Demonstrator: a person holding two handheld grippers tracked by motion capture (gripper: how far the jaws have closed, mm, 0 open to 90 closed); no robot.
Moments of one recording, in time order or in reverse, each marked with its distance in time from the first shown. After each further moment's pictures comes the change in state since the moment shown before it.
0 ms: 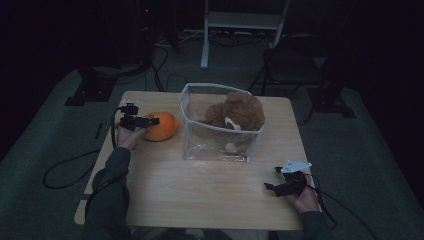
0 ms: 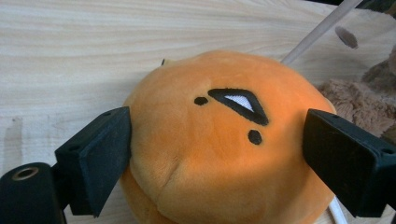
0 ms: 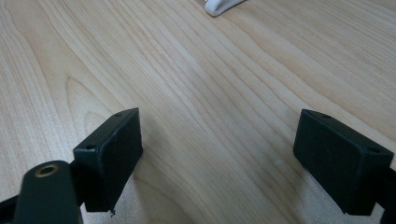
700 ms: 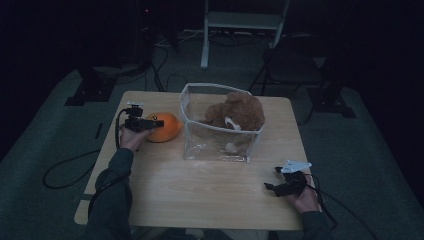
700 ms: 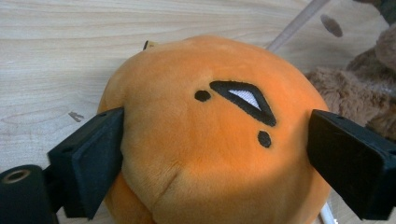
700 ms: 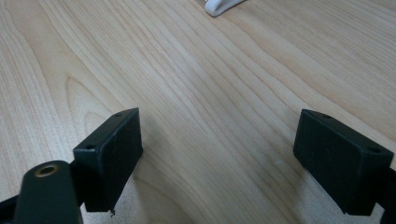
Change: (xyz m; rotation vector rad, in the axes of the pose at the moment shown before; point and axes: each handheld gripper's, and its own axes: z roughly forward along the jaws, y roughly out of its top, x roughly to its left) left arm -0.008 -0.004 0.012 0.038 -0.066 0.018; right arm 0.000 0.000 0.000 0.000 0.000 0.000
